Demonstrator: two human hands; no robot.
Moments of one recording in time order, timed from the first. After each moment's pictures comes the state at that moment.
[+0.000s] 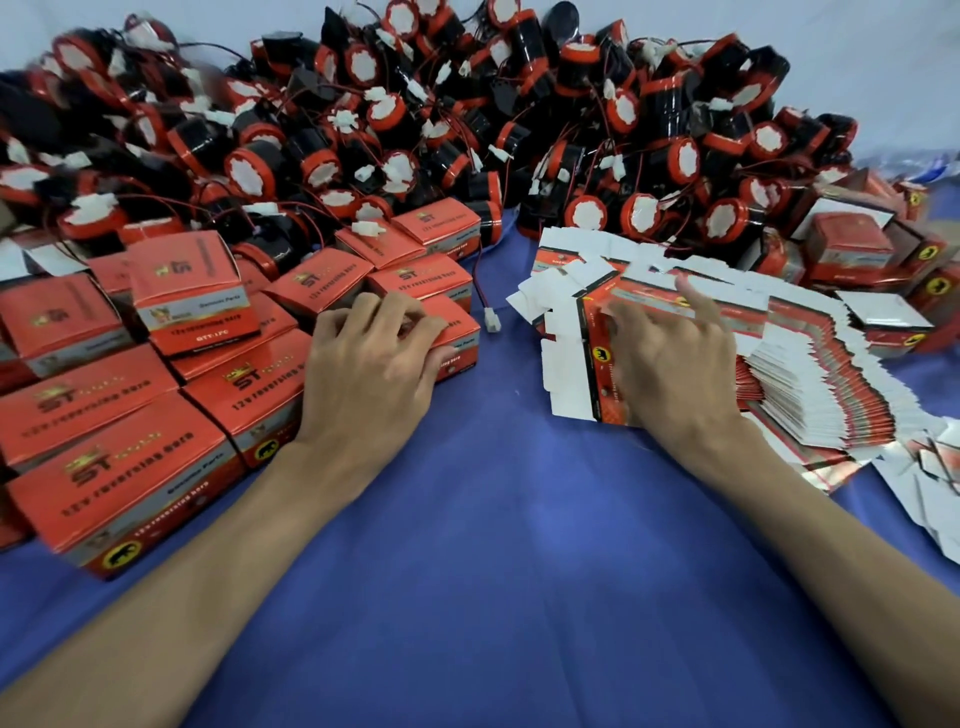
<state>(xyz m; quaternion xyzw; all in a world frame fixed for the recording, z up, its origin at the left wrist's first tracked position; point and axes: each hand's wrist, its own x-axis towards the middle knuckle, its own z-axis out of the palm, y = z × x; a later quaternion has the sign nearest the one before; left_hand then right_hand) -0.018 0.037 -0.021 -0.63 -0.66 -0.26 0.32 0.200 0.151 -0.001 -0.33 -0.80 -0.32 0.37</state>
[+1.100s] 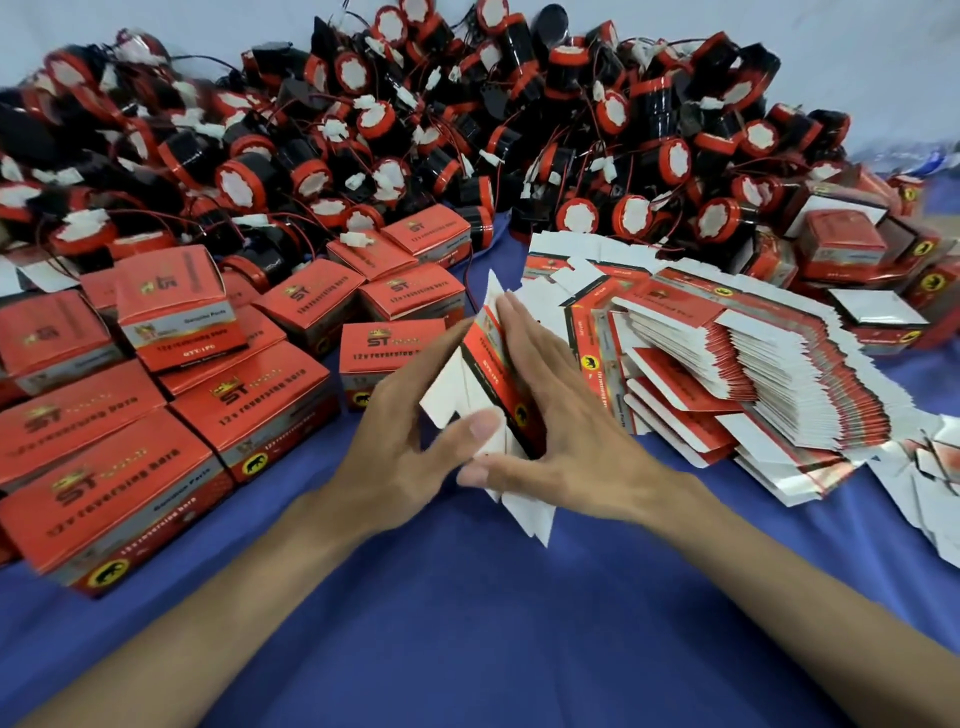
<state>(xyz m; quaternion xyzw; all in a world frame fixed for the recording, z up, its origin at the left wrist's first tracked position) 0.019 0.016 -0.016 -0.64 -0.44 -0.57 -0.25 0.171 0.087 0.003 -0.28 -0.91 0.26 0.19</state>
